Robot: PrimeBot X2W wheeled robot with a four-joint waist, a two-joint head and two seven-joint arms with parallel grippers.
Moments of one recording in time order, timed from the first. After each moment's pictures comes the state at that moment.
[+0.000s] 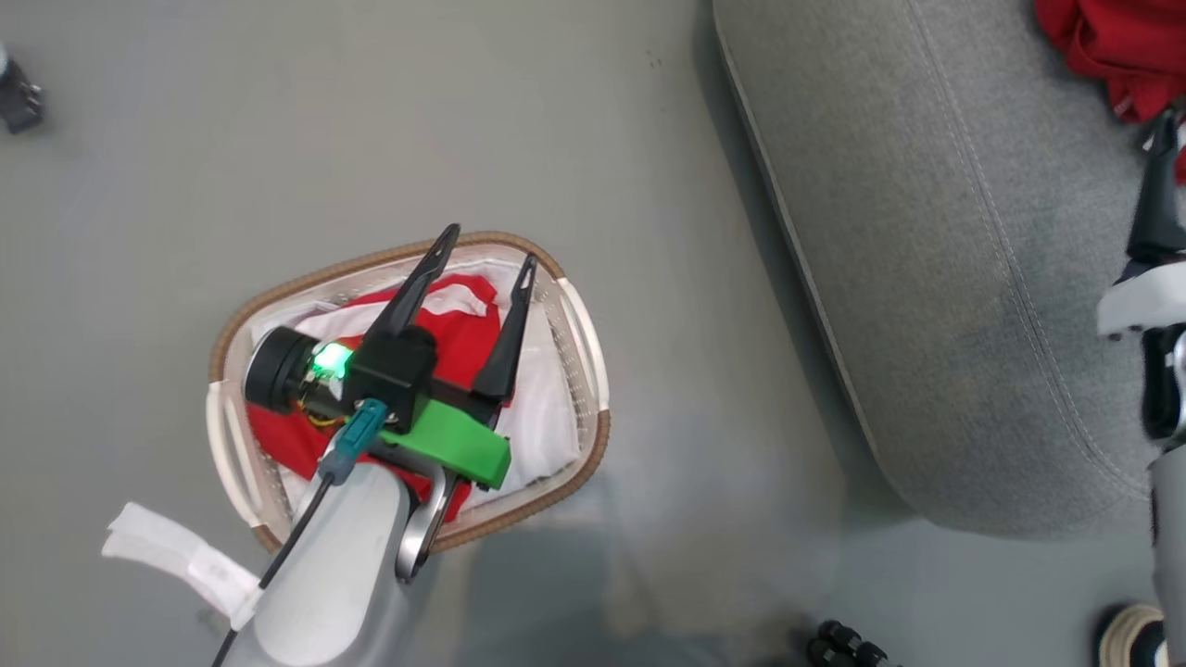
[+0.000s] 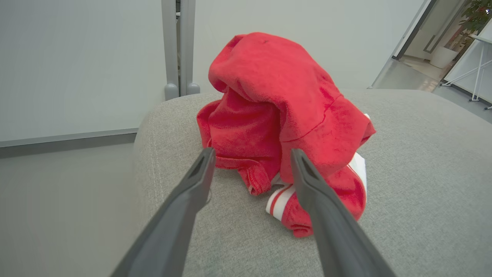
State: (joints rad) left arm -0.45 0.09 -0.41 0.32 -0.14 -0.11 -0.26; right arm -0.56 -0.23 -0.25 0.43 0.16 0.13 -0.26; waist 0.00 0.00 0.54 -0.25
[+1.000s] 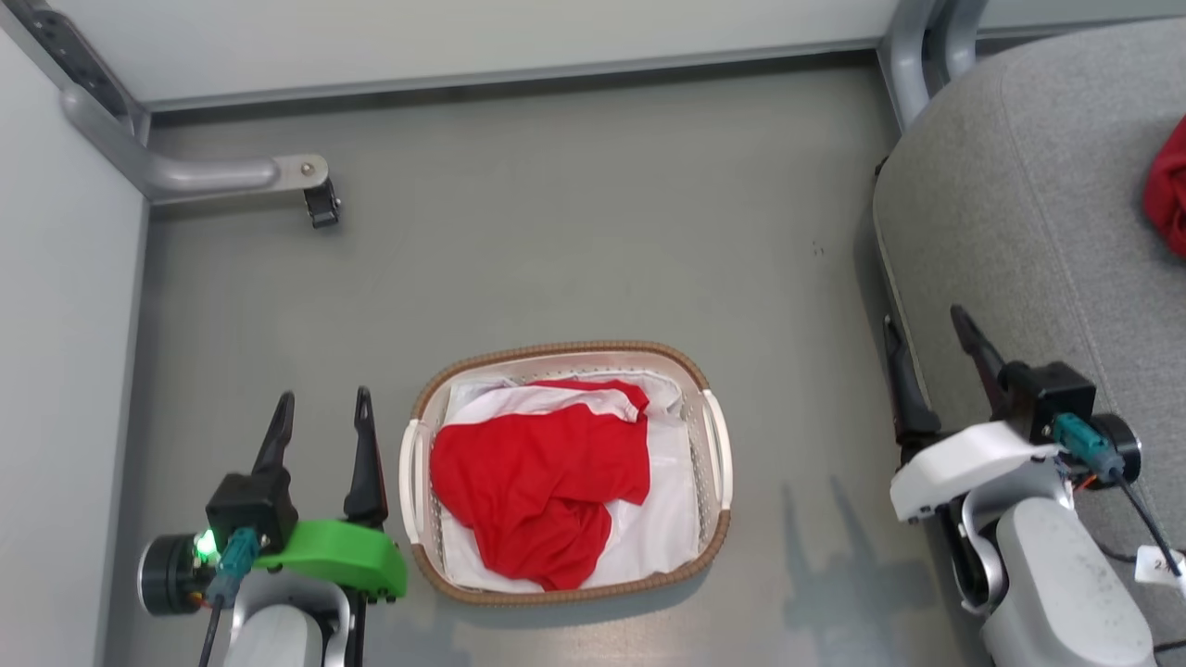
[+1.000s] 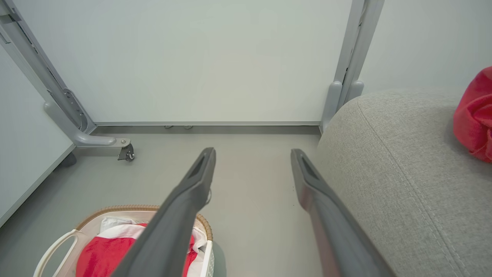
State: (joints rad) left arm -0.18 0.05 -0.09 0.35 -0.16 -0.02 -0.26; right arm -0.33 -0.09 0.03 0.41 0.16 0.13 -0.26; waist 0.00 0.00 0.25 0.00
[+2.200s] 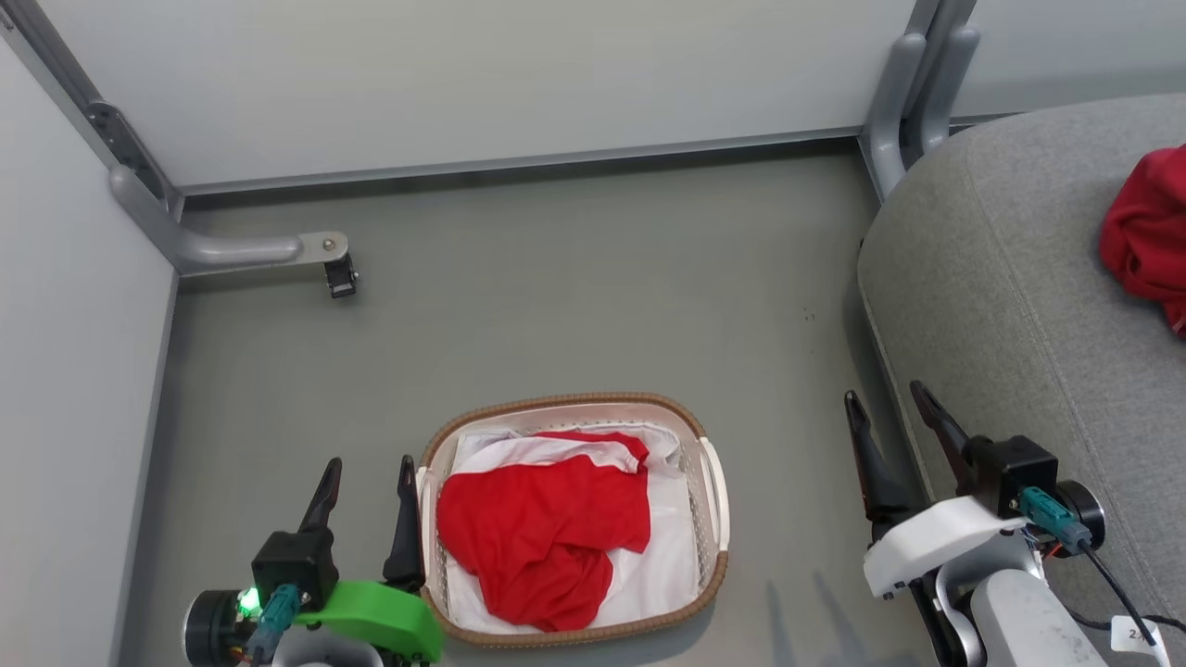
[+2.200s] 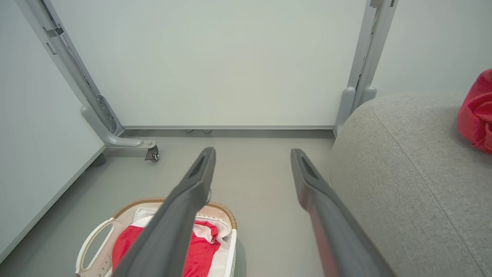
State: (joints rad) left arm -0.06 0.05 -0.16 0.34 -0.19 -0.01 -0.26; right arm -0.18 -0.06 0.09 0.35 0.18 0.13 -0.26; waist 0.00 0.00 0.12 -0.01
